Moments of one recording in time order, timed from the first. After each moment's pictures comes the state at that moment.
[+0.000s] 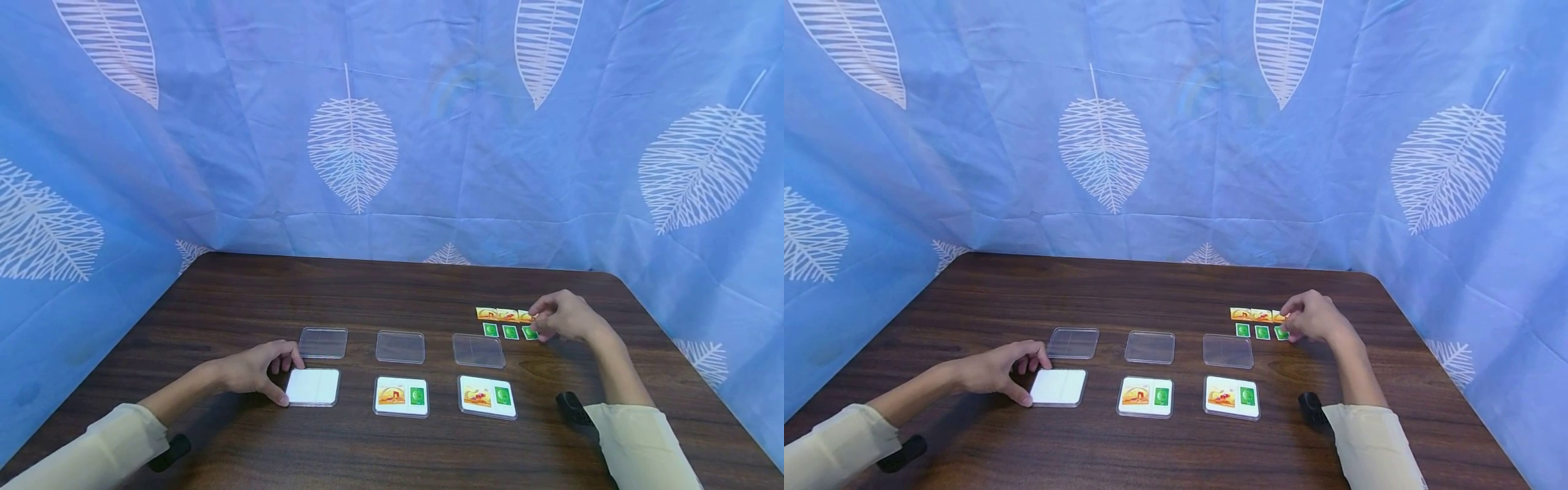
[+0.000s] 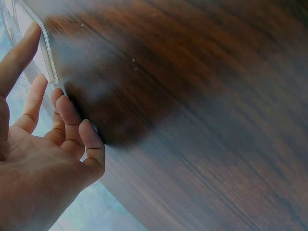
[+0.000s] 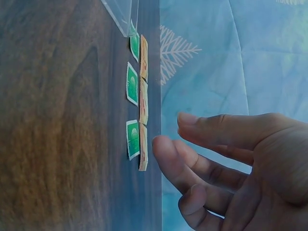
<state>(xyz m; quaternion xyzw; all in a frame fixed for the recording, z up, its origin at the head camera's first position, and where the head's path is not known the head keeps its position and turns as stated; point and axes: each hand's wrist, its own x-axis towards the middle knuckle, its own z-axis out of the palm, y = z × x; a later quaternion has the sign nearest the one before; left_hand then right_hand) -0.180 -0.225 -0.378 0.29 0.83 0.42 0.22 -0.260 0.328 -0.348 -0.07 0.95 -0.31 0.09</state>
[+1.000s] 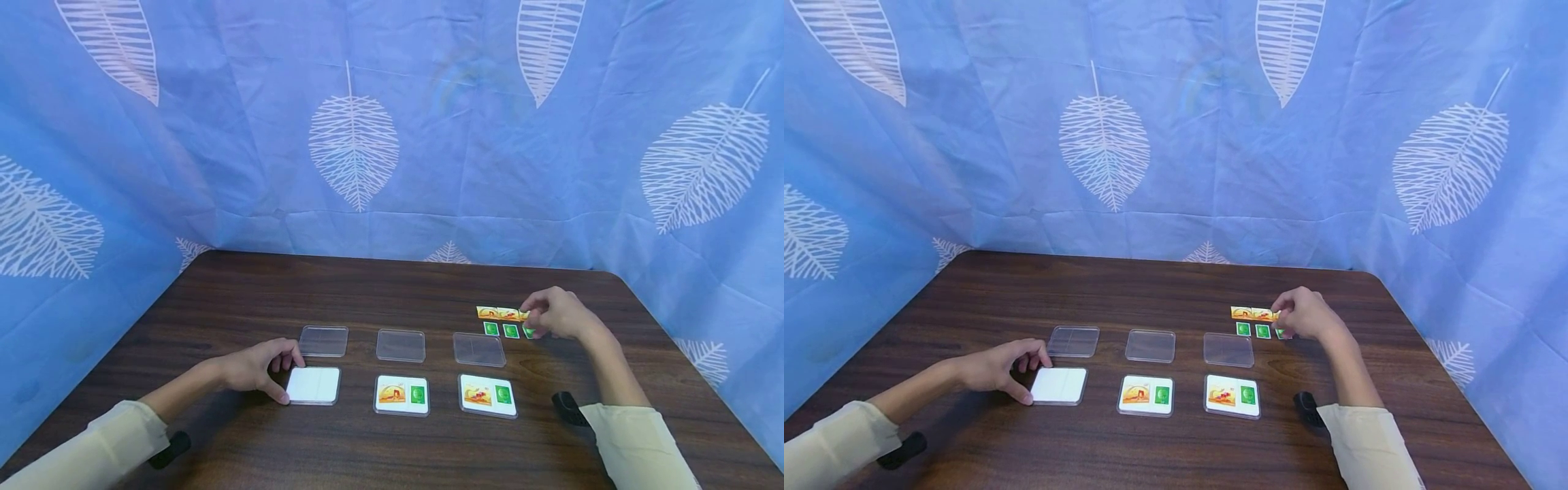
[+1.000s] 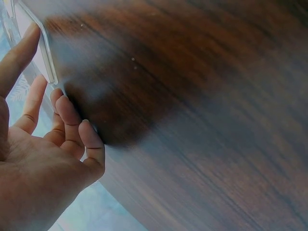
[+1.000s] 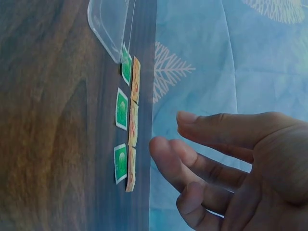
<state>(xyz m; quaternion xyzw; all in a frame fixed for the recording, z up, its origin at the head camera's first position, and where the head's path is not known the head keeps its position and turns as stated) -0.180 -0.222 -0.377 0.25 0.85 0.41 0.23 -0.254 0.312 -0.336 -0.11 0.94 -0.30 0.09</state>
